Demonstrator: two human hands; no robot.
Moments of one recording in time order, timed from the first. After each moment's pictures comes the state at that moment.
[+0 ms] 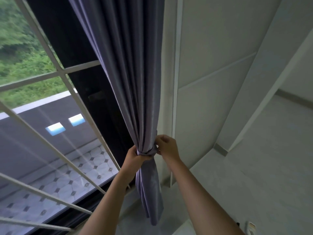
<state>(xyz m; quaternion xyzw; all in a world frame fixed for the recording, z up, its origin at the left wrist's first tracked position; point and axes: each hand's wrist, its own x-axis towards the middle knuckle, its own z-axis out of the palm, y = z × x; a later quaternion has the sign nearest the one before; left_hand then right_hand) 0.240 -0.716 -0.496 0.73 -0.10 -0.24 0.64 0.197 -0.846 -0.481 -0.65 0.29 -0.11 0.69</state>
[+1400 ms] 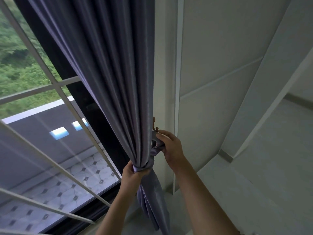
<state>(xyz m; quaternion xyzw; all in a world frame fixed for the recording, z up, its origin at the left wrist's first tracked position) 0.212 -0.719 -0.485 0.71 -0.01 -0.18 0.68 0.230 -0.880 -0.478 -0.46 0.23 -0.14 0.84</state>
